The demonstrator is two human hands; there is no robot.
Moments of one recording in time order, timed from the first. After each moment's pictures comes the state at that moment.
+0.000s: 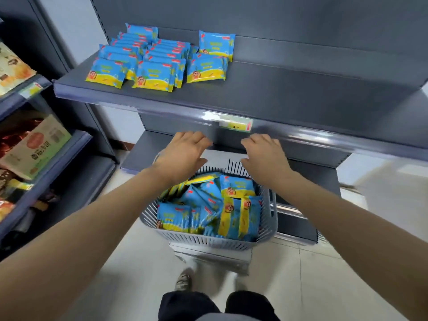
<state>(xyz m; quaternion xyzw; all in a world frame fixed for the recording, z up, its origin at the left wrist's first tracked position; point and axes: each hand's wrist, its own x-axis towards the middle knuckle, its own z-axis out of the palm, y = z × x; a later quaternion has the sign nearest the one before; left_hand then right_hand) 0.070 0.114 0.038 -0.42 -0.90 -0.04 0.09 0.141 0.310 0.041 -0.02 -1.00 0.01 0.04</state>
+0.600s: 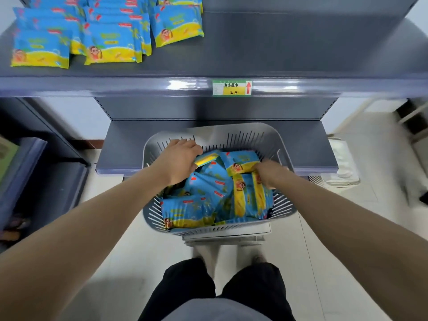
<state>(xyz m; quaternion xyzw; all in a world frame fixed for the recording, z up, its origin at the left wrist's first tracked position) 0.010 0.088 -0.074 -0.51 -0.86 -0.01 -0.04 0.147 0.309 -0.103 -0.15 -0.94 0.01 -0.31</state>
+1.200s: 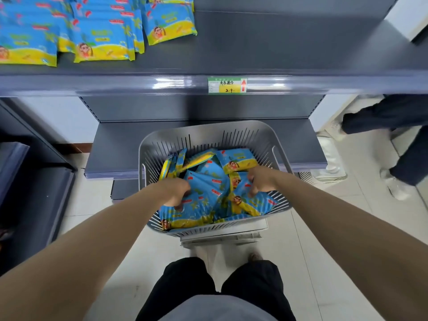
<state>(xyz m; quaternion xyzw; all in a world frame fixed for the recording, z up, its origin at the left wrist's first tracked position) 0.028 0.069 -0.123 -0.46 -0.80 0.13 -0.36 0.155 0.289 -0.095 -0.17 -0.90 0.12 -0.37</state>
